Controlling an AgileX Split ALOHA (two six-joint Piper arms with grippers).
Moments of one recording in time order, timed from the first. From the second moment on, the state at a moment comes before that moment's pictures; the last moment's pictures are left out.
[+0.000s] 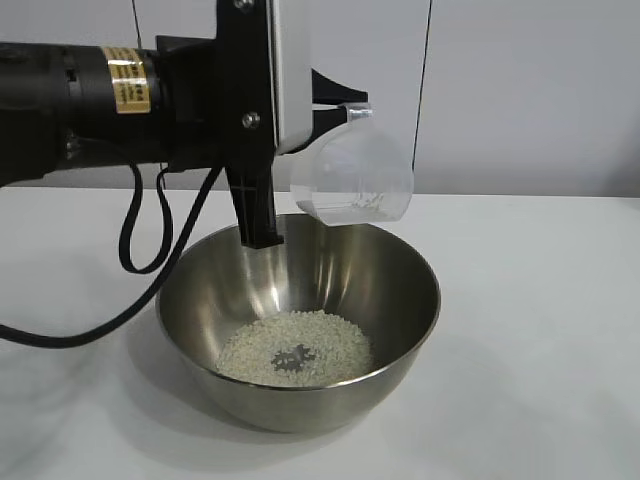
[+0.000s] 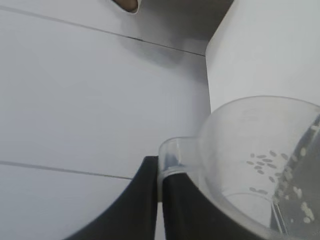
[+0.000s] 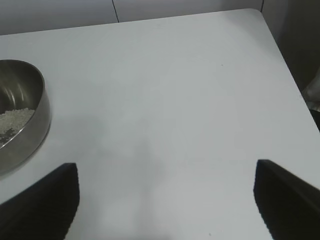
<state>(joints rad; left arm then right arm) -0.66 1.73 -0.73 0.36 -0.89 0.86 -0.12 -0.02 -0.48 0.04 1.08 -0.02</state>
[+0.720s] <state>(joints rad) -0.44 1.55 -0.48 -0.22 -1.15 0.18 -0.12 -0.02 -0.48 0.04 1.08 -0.02</state>
